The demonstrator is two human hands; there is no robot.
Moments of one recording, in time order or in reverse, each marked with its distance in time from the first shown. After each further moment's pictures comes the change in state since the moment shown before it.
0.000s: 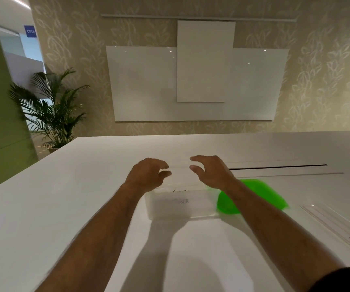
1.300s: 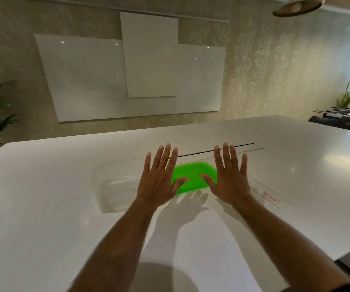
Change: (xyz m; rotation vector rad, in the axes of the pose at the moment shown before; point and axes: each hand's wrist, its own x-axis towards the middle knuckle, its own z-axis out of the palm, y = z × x) left_hand -0.034 0.147 0.072 0.150 0.204 0.388; right_hand -0.168 0.096 -0.068 -0.736 0.273 0.291
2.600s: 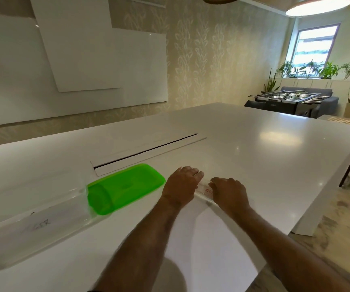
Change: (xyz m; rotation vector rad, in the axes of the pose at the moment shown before) left_hand 0.112 0.215 0.095 -0.314 -0.167 0.440; right_hand -0.051 0.161 0.022 -0.048 -0.122 0.287
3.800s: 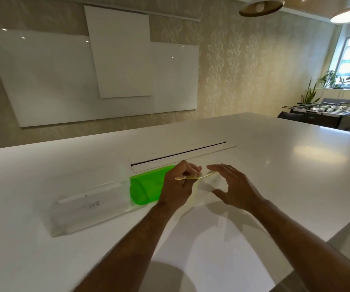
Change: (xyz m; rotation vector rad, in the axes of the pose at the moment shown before) left_hand -0.081 -0.028 -0.065 -1.139 0.676 -0.237; right_hand 0.011 -0.048 -0.047 0.527 0.125 -0.538
